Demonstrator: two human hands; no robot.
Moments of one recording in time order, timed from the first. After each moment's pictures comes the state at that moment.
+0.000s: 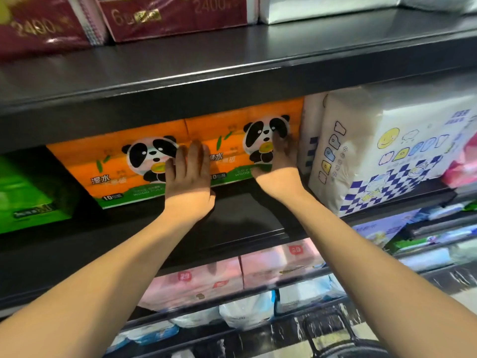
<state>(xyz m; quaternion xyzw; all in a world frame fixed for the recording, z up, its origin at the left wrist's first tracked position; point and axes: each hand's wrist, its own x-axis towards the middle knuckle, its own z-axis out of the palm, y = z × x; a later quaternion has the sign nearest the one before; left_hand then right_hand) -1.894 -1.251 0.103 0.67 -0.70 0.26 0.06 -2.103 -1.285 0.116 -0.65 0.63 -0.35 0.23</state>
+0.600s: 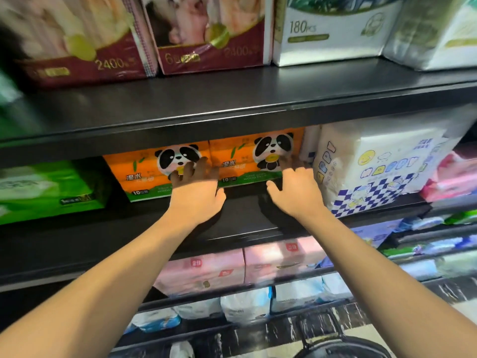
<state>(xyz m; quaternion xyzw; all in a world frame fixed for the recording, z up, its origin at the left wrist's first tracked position) -1.889 -1.191 0.171 0.67 -0.73 0.14 0.06 -2.121 -1.218 0.158 -0.72 0.67 -0.17 0.05</state>
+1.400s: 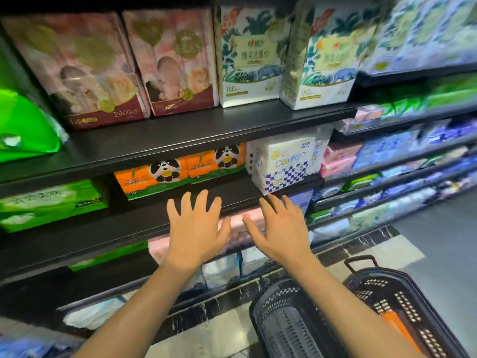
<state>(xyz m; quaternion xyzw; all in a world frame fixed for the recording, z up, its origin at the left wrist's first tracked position) -1.955 -0.935 0.310 0.63 -0.77 0.09 0.05 -2.149 -0.921 0.285 -0.71 0.69 -0.16 -0.02</state>
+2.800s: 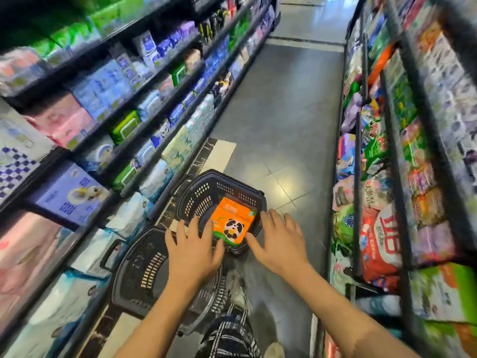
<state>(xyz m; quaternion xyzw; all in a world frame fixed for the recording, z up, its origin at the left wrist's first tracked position) -2.379 -0.575 0.186 0.29 -0.96 -0.03 -0.03 -2.508 -0.414 0.182 -0.32 0.94 -0.09 0.09</state>
